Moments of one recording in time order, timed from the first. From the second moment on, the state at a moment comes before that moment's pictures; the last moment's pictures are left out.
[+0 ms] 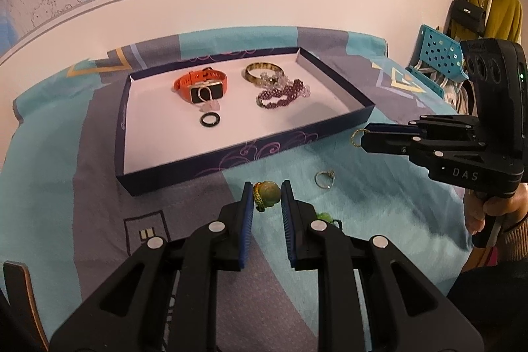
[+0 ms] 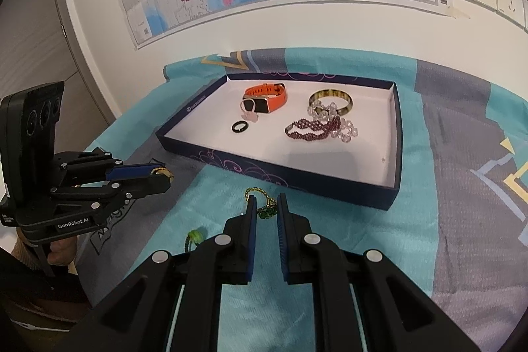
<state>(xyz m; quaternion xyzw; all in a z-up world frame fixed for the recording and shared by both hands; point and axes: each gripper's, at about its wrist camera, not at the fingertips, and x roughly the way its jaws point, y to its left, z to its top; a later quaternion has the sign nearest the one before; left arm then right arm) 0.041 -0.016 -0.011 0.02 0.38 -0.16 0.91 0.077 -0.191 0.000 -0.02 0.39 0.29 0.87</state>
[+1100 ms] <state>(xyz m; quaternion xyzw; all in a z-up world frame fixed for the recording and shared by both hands) 0.054 -0.016 0.010 0.02 0.35 -0.16 0.92 0.096 -0.181 0.013 -0.02 0.37 0.29 0.88</state>
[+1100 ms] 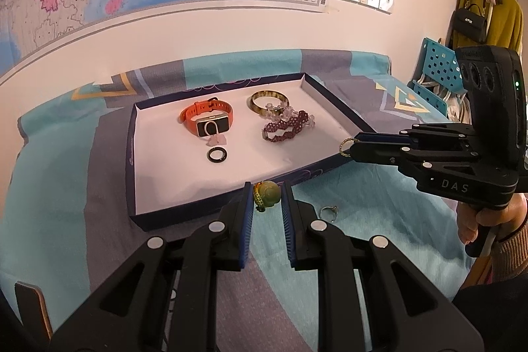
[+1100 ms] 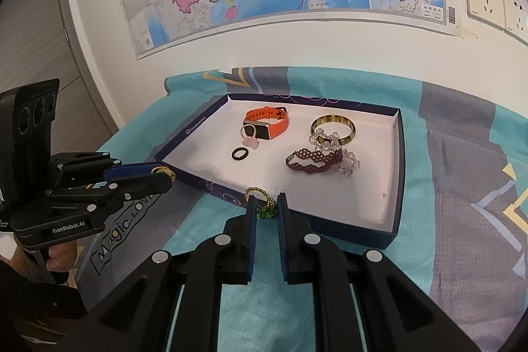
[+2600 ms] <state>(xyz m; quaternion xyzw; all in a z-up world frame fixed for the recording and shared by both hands) 0.092 -0.012 0.010 0.02 0.36 -0.14 0.92 0.128 -0.174 0.010 -0.02 0.38 0.28 0.88</state>
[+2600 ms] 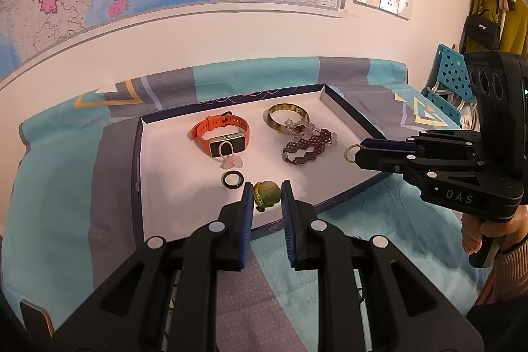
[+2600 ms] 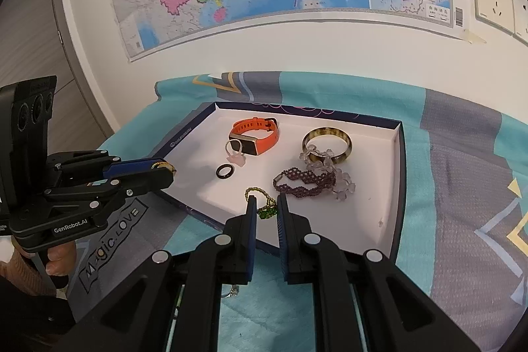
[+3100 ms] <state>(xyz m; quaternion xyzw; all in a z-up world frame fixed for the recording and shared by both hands) 0.105 -0.011 0.003 0.02 0.37 -0.13 0.92 0.141 -0.171 0.004 -0.02 0.38 0.28 0.88</state>
